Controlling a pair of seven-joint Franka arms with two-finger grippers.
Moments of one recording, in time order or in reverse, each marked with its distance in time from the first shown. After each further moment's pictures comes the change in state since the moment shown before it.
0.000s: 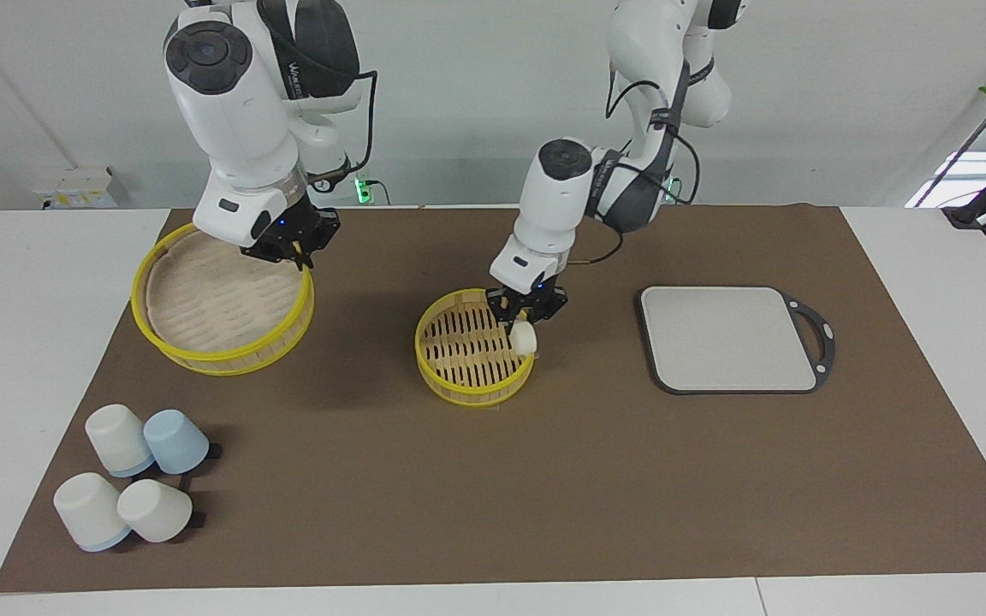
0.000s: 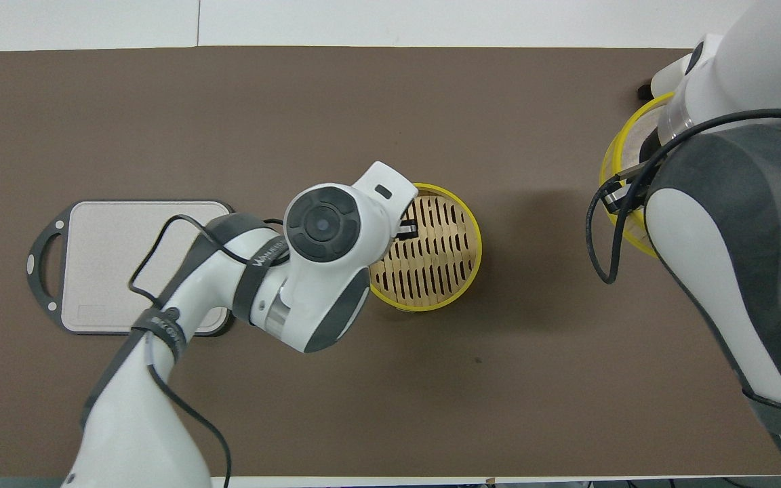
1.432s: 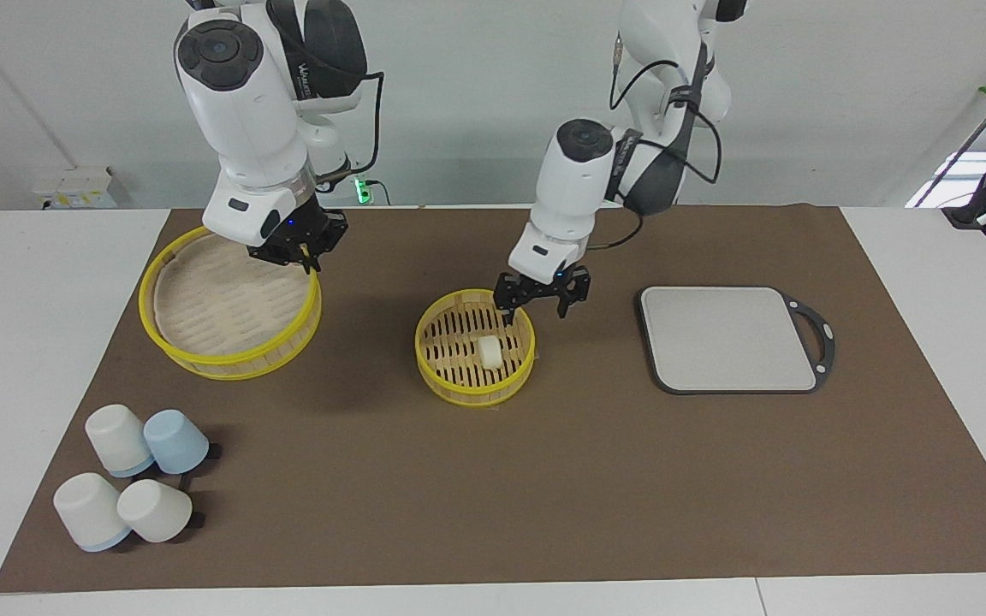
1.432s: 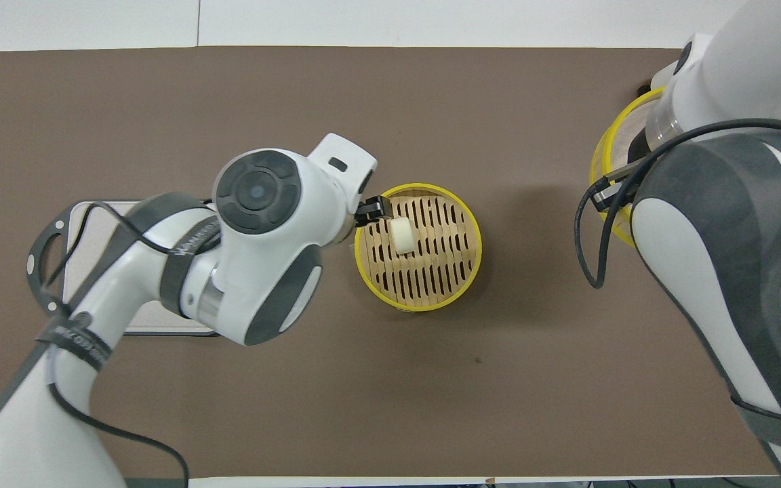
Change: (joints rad) left arm 0.098 -0.152 0.038 0.041 0.009 -0.220 -0.016; right arm 0.016 -0.007 0.004 -0.020 0.004 0.054 0.014
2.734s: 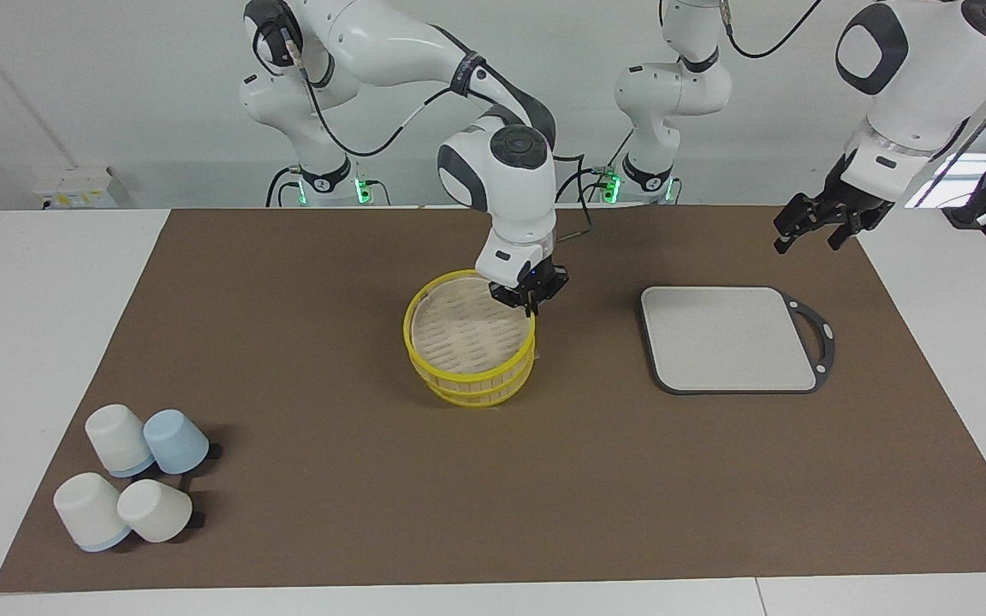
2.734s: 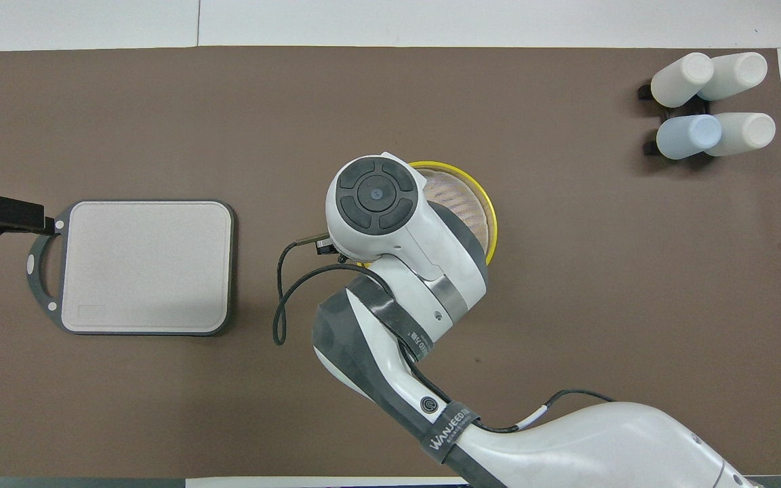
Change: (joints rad) left arm 0.607 -0.269 0.008 -0.001 0.043 -0.417 0.740; right arm 0.436 0.258 0.006 -0.103 0.039 0.563 0.644
